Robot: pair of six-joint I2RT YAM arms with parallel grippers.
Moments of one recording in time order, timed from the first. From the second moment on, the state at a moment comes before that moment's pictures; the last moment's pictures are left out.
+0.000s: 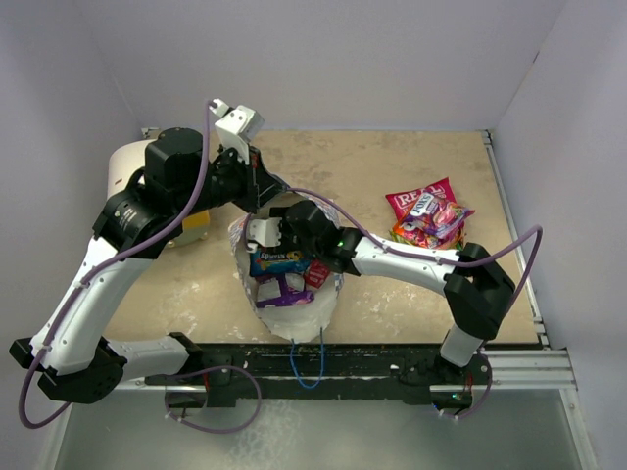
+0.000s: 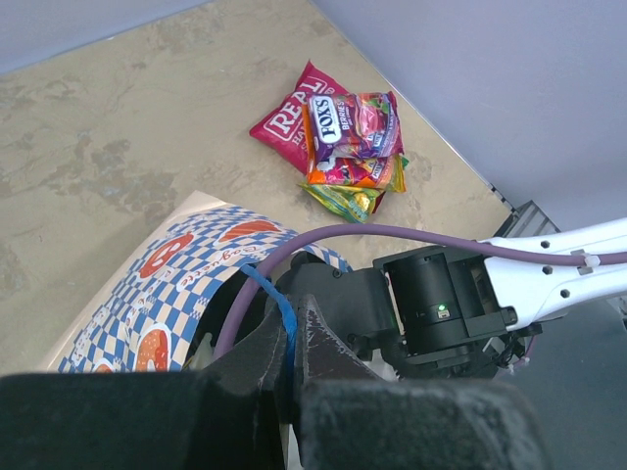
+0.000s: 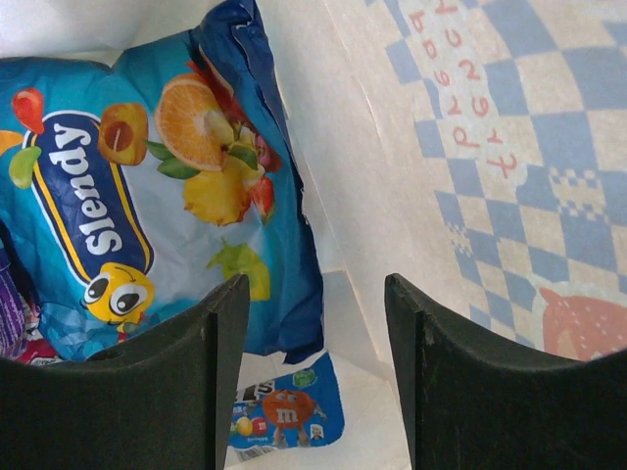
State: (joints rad) left arm -0.65 1.20 1.71 -0.81 0.20 -0.27; right arm 0.98 1.70 1.21 -0.03 0.19 -0.87
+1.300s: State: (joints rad) left arm -0.65 1.21 1.71 -0.83 0.11 -0.25; right arm 0.92 1.93 1.24 0.19 0.16 -0.86
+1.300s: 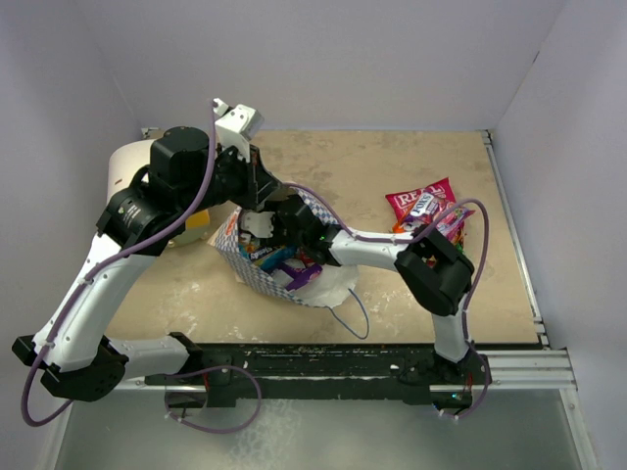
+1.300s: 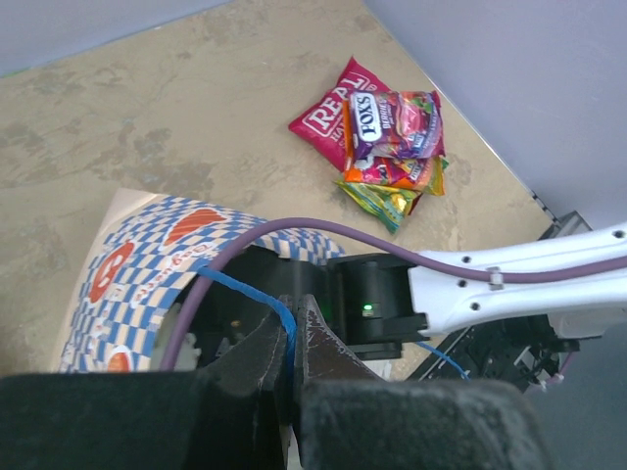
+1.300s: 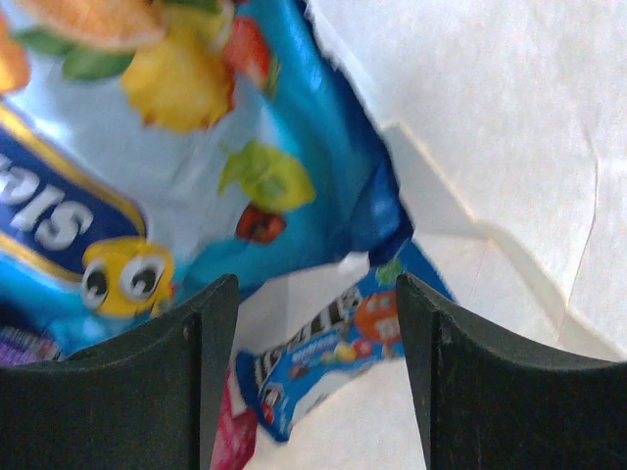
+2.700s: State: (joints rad) left arm -0.65 1.30 1.75 -0.78 0.35 -0.26; right arm 0.92 2.02 1.23 0.51 -0.04 -0.94
